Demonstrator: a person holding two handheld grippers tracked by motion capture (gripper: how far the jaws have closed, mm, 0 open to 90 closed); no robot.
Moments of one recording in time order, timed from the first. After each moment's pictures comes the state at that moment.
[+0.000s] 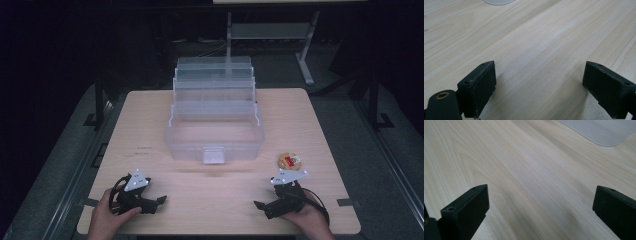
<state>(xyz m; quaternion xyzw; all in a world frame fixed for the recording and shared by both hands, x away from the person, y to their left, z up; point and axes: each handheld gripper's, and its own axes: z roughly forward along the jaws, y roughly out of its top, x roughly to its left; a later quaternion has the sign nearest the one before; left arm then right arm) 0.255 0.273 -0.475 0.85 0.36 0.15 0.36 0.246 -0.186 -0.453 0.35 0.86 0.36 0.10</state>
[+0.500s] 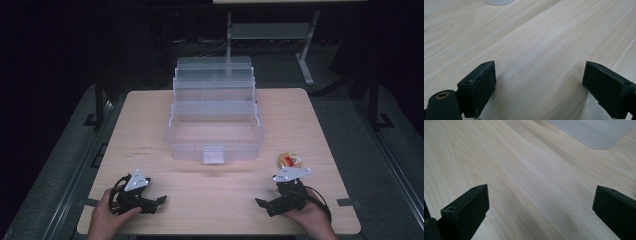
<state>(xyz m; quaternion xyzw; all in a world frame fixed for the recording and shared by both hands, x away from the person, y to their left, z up) 0.255 0.273 -0.475 0.85 0.36 0.15 0.36 0.249 -0.191 -0.447 0.35 0.85 0.37 0.10</state>
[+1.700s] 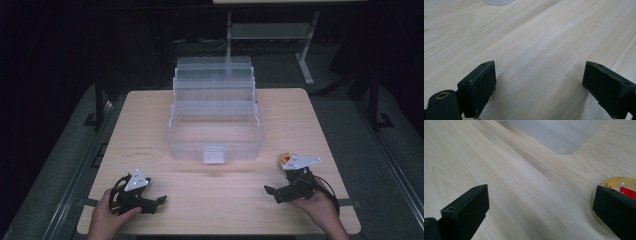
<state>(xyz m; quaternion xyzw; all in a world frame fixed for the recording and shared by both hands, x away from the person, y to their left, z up) 0.255 0.272 -0.475 0.85 0.36 0.15 0.36 0.272 -0.215 -0.435 0.38 0.84 0.36 0.13</state>
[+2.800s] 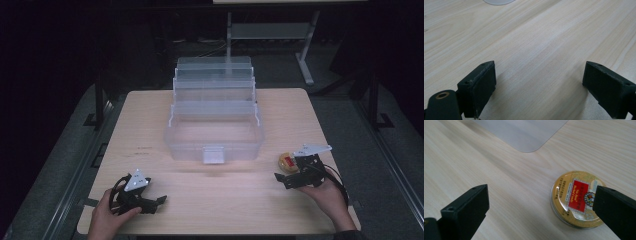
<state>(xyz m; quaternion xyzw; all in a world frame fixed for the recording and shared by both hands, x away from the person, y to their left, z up) 0.255 0.273 -0.474 0.85 0.36 0.15 0.36 0.301 -0.246 -0.432 0.42 0.83 0.34 0.15</state>
